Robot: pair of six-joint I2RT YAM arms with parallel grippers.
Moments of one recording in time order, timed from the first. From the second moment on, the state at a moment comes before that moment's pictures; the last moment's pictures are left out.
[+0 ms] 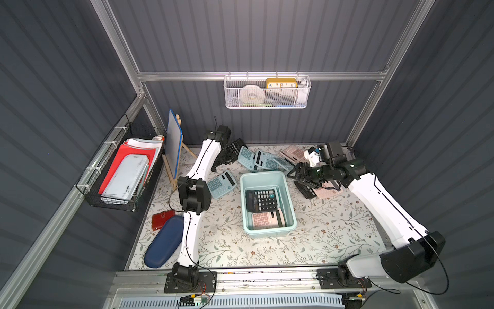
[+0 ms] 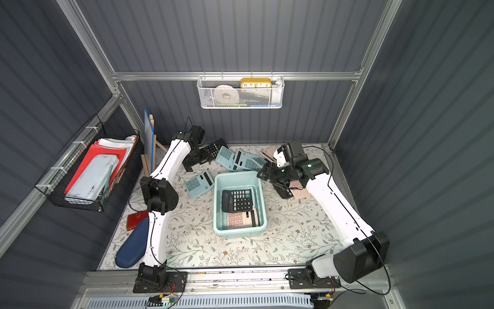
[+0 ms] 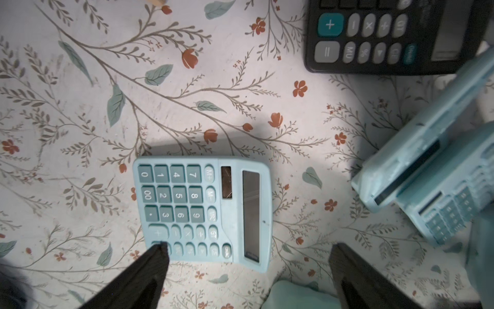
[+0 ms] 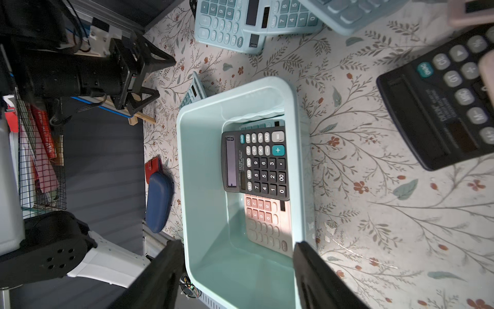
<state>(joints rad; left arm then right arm) -0.28 2.43 2.48 -1.41 -0.06 -0.73 0.33 1.39 1.44 -0.95 -0.41 0.62</state>
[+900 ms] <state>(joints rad) -0.32 2.59 2.49 -1.43 -0.02 -0.80 0.28 1.31 1.30 -0.95 -0.49 0.62</state>
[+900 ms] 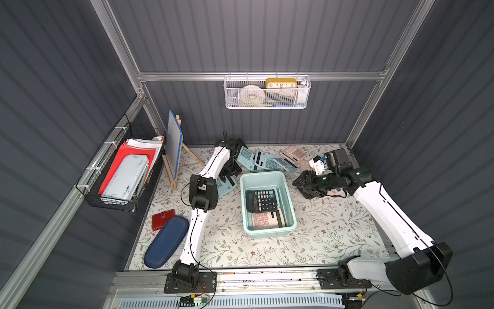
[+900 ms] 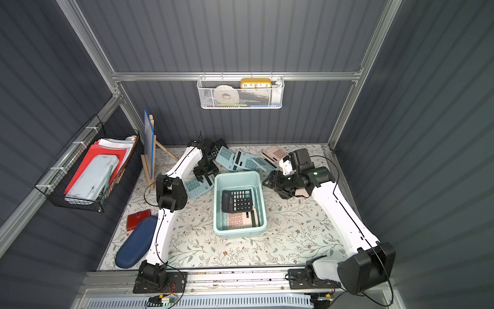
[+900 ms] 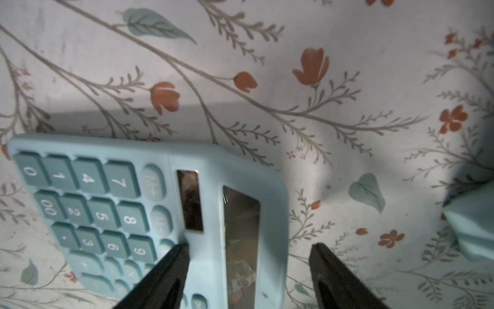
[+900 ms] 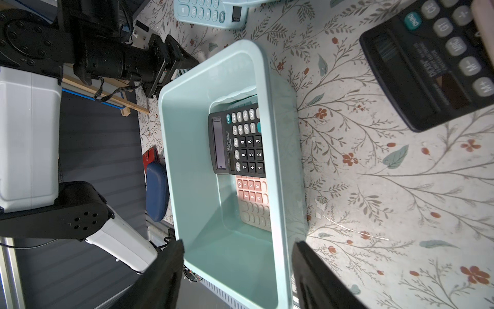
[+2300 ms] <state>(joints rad) -0.25 2.33 2.50 -1.63 -0.02 -0.76 0.27 1.30 1.23 -0.77 -0.66 0.74</state>
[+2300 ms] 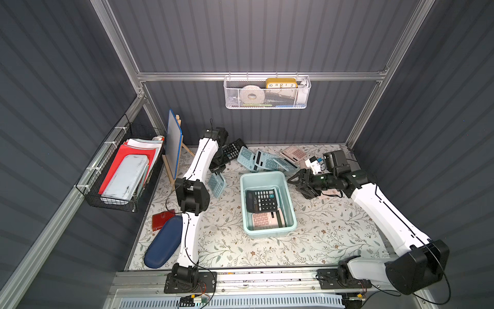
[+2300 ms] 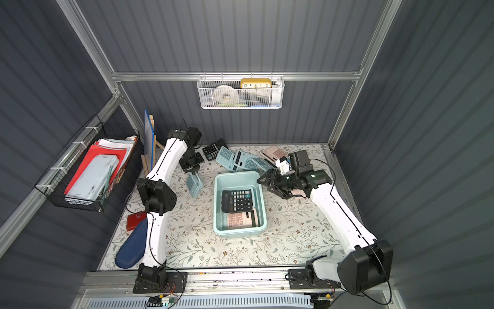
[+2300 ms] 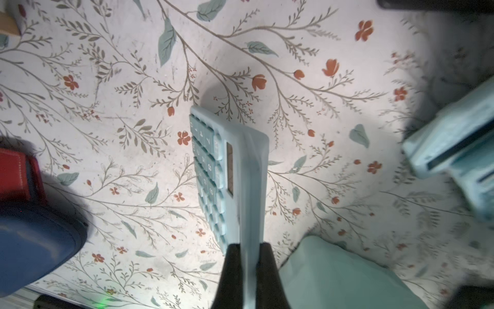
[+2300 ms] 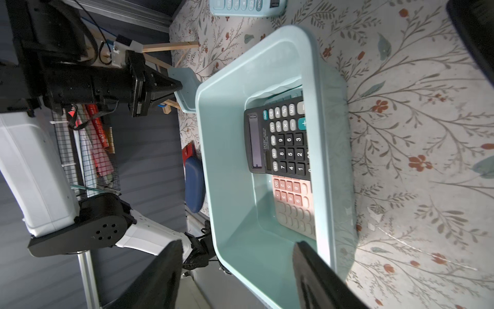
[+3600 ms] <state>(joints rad) -0.17 2.00 2.39 -1.07 0.77 -1.58 0.49 1.15 1.05 -0.20 -0.26 0.47</state>
